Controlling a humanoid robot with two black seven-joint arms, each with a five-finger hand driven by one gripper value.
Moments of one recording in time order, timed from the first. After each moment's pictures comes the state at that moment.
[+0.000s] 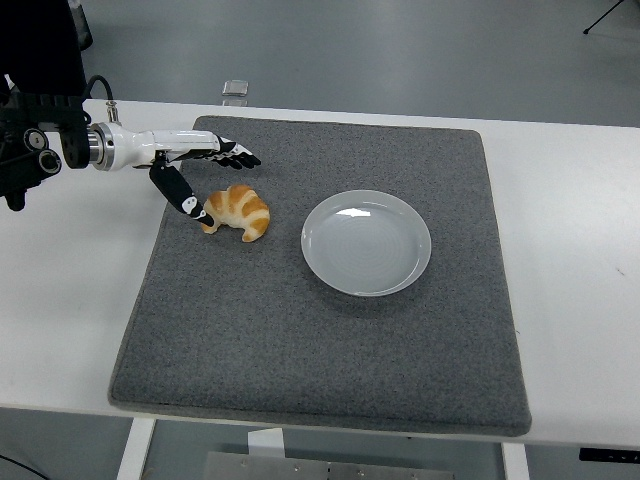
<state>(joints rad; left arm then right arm) -1.21 0.70 0.04 -1.00 0.98 -0.32 -0.36 0.02 0.00 -0.10 0.14 0.06 0.03 -0.01</state>
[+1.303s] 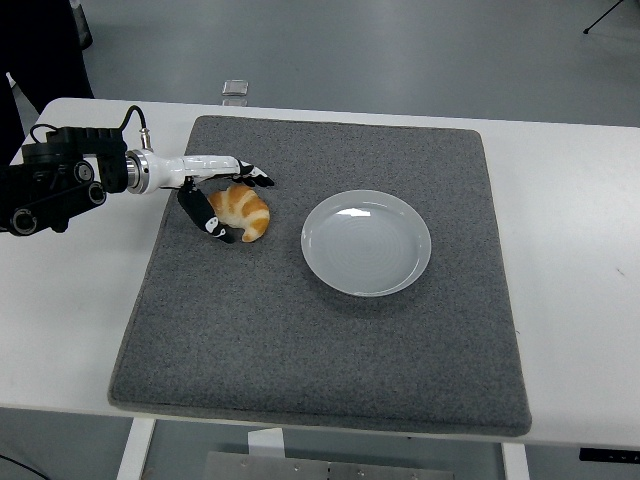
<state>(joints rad) -1.14 0.56 0.04 -0.89 1.06 -0.23 -0.34 0.02 0.00 -0.10 0.14 0.06 0.03 -0.01</state>
